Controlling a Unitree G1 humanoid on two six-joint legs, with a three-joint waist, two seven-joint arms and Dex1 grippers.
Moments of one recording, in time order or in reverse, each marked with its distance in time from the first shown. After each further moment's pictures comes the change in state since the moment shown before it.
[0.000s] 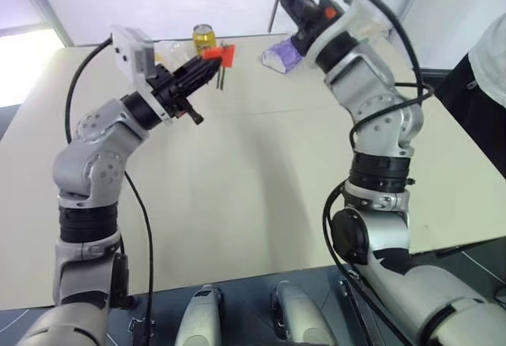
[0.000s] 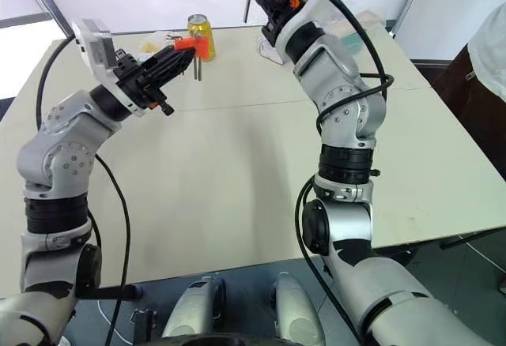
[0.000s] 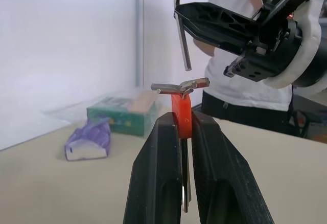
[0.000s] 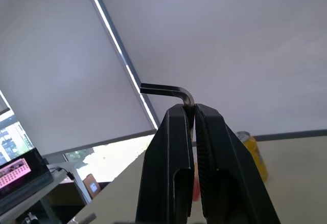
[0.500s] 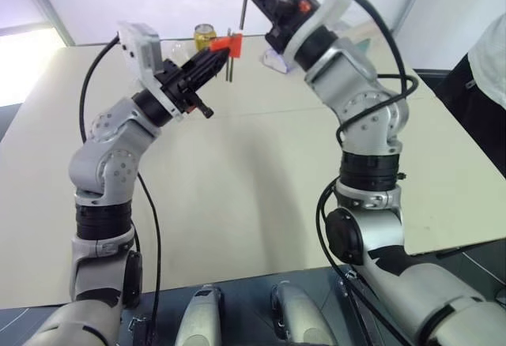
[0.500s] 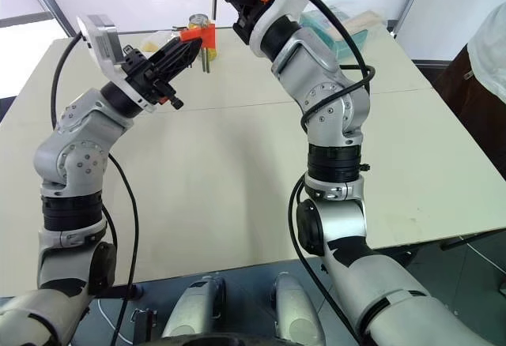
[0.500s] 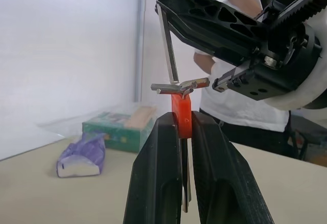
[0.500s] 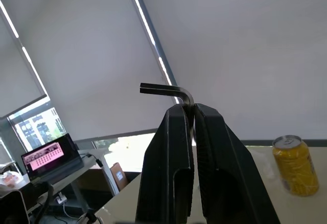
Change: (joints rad) left arm -0.011 -0.064 -0.001 0.001 0.003 -0.017 0.035; right arm -0.011 0.016 0.085 -0.014 0.049 0.000 0.004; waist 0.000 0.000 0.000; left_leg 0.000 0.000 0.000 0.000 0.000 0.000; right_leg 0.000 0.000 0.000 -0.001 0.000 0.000
